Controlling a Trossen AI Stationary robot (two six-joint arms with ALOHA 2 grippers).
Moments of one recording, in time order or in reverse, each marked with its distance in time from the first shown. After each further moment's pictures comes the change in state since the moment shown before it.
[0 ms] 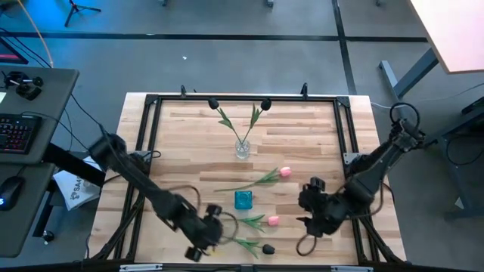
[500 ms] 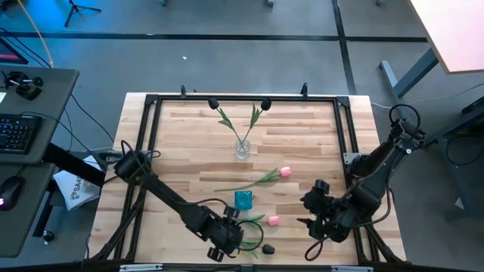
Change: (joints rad) left arm 0.055 0.312 0.219 -0.065 -0.062 0.094; right arm 0.084 0.000 0.000 0.000 0.134 0.119
